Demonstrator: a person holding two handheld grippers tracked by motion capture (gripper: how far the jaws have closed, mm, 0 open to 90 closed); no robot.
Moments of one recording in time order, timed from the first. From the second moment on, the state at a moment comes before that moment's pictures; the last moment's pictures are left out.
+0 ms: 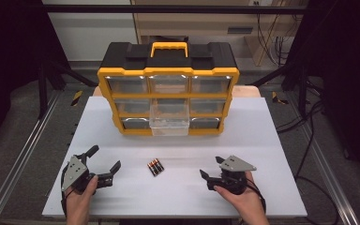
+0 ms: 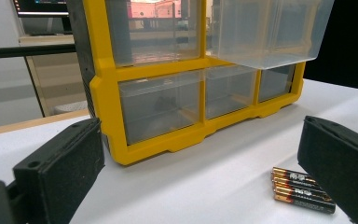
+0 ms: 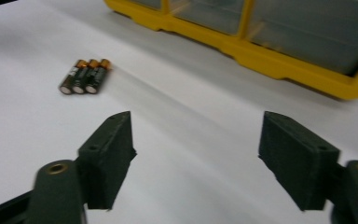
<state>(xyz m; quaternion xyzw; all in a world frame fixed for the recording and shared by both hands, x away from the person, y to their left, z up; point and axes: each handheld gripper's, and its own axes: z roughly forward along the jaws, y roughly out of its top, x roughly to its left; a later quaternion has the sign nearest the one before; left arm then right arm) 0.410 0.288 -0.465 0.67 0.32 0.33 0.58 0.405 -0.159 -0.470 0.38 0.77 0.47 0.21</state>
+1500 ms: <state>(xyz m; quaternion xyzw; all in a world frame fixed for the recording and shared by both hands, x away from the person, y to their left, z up) 0.414 0.287 -0.466 0.67 0.32 0.33 0.58 0.457 -0.010 -0.481 0.35 0.84 0.39 0.12</state>
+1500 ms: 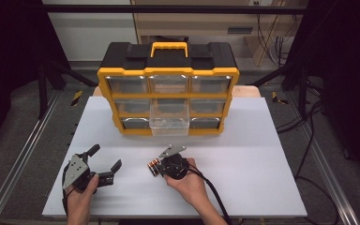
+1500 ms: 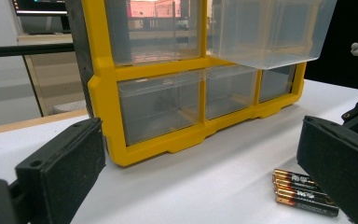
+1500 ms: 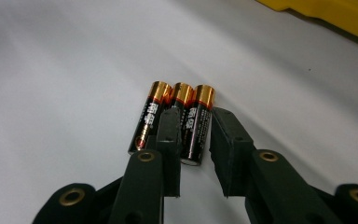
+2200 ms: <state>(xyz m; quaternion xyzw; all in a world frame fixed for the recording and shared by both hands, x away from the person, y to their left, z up) 0.415 0.286 -0.467 0.67 0.32 0.33 0.58 0.460 -0.025 -0.483 0.36 0.83 0.40 0.15</state>
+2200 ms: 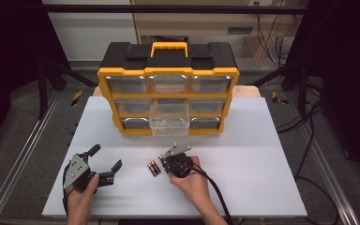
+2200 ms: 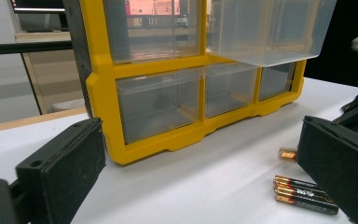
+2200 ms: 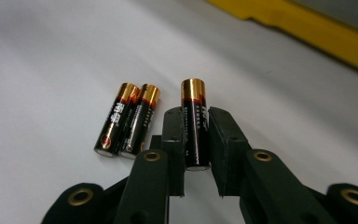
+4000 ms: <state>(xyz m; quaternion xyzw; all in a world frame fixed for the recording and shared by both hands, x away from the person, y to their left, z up) 0.414 0.285 -0.468 0.67 0.32 0.33 0.57 0.506 -0.073 -0.286 0.29 0.80 0.46 0.23</state>
